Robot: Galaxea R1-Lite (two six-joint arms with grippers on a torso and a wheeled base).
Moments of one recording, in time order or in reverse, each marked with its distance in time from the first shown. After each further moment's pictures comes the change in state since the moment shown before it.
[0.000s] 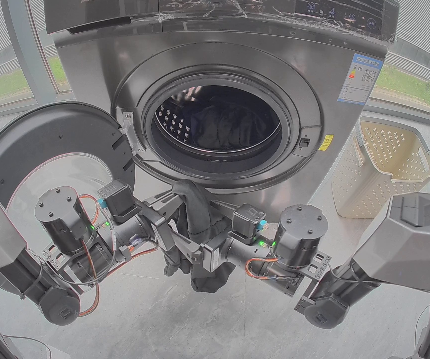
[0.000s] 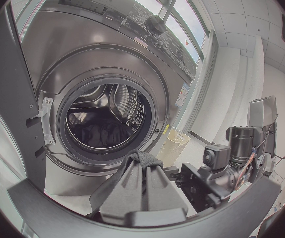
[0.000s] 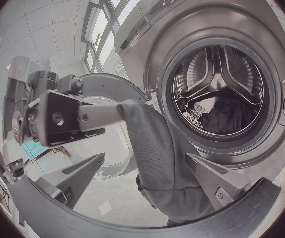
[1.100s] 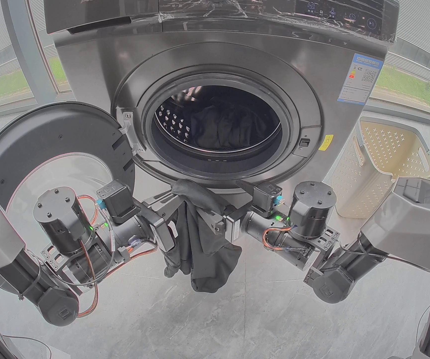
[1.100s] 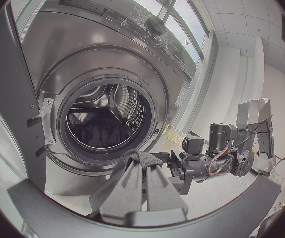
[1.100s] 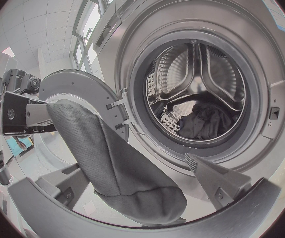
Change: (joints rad) left arm -0.001 -0.007 0.008 0.000 0.000 0.000; right arm -0.133 0.009 -0.066 0.061 0.000 -0.049
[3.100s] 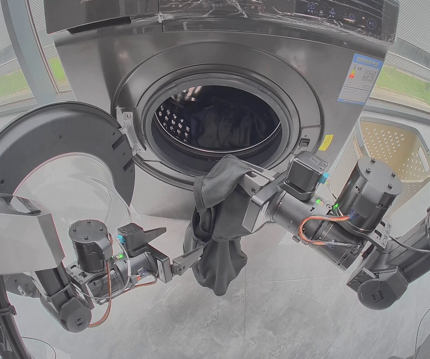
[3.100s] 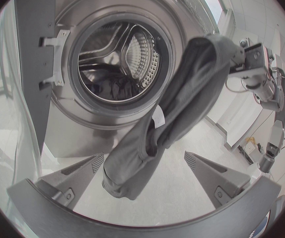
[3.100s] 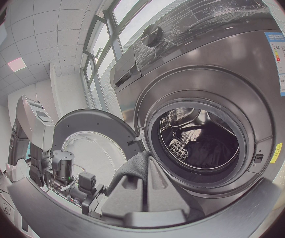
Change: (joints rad) left arm 0.064 0.222 0.085 -0.004 -0.023 0.012; right arm 0.074 -0.291 0.144 -0.019 0.001 0.002
